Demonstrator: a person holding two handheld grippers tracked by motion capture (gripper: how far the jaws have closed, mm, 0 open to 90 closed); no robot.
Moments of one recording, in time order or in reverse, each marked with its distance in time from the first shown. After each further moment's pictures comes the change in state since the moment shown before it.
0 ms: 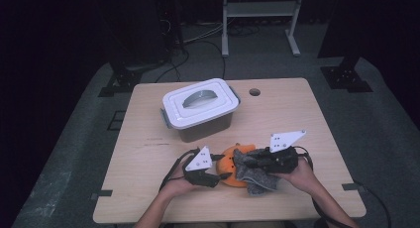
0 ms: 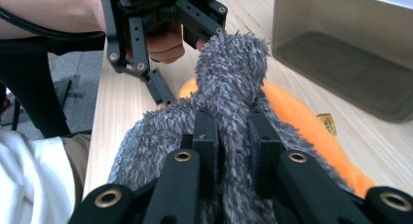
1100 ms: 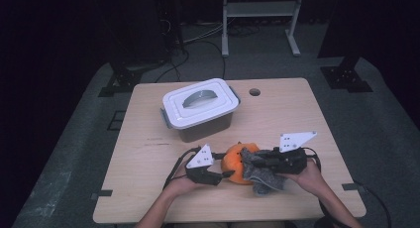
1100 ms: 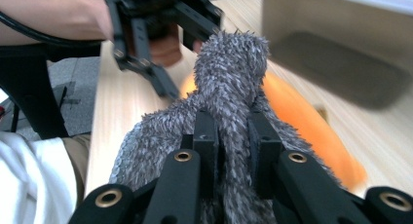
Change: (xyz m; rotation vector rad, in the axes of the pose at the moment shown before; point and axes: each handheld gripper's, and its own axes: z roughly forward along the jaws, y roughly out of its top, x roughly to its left) left arm -0.001 0.006 0.008 -0.047 0.001 -0.020; right arm 0.002 -0.004 -0.015 -0.022 -0.023 0.009
